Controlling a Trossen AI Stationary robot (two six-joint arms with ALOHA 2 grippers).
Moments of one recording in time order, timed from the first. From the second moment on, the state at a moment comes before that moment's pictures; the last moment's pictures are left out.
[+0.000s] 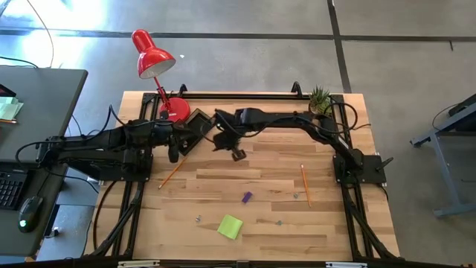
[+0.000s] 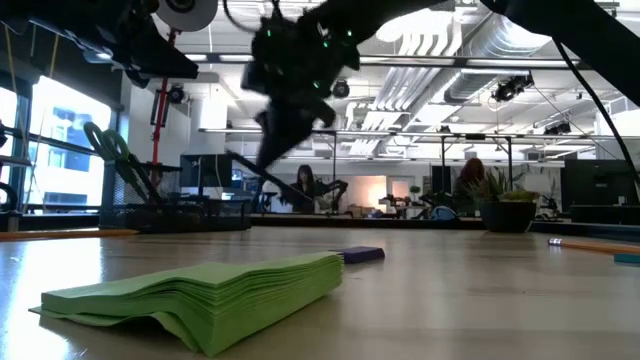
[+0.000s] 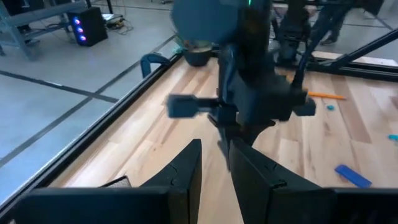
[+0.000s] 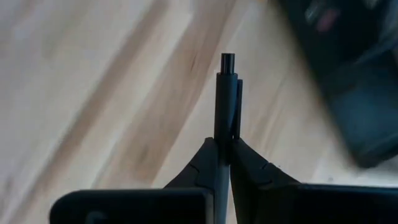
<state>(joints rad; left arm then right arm) 0.25 0.53 0.46 -0.24 -0.20 -0.06 -0.18 2.26 1.99 -0.80 -0.23 -0.65</state>
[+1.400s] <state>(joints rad) 0.25 0.44 0.45 -0.17 -0.14 -0.03 -0.23 2.23 2.07 -0.20 -0.53 -0.39</state>
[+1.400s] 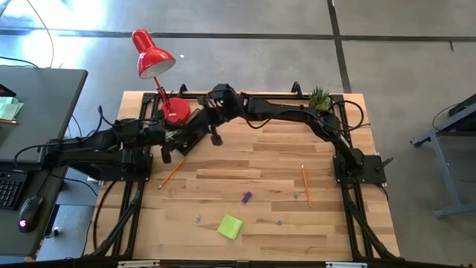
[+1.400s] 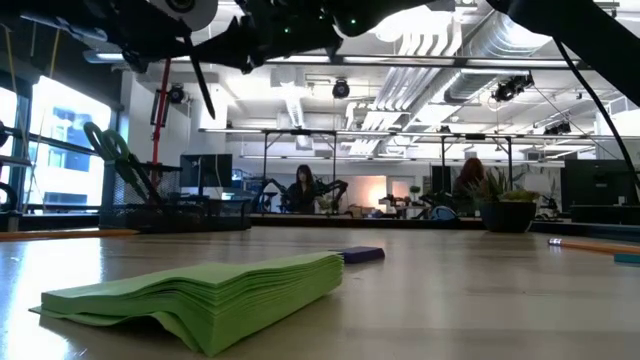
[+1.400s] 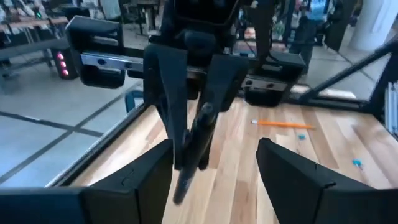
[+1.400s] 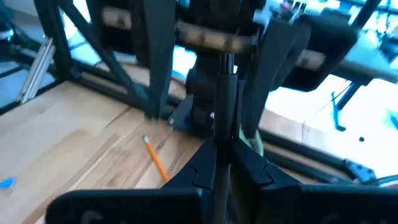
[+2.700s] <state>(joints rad) 0.25 0.47 0.31 0.12 -0.17 -0.03 -0.23 2.24 2.07 -0.32 -0.47 -0.36</state>
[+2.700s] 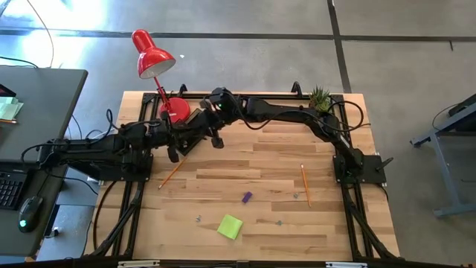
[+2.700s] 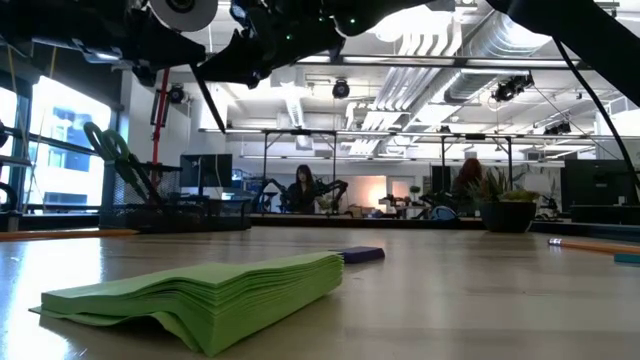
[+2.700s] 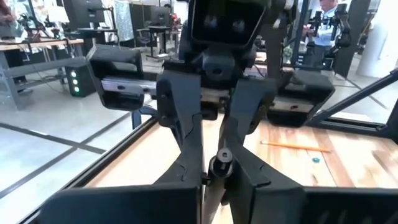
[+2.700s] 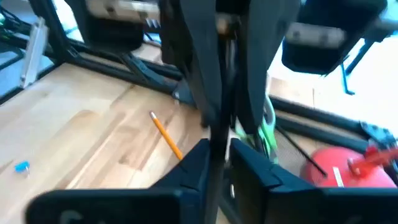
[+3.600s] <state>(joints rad) 0.25 0.29 0.36 -0.35 -0.71 -0.11 -0.18 2.24 2.07 -0.82 -0.24 -0.27</state>
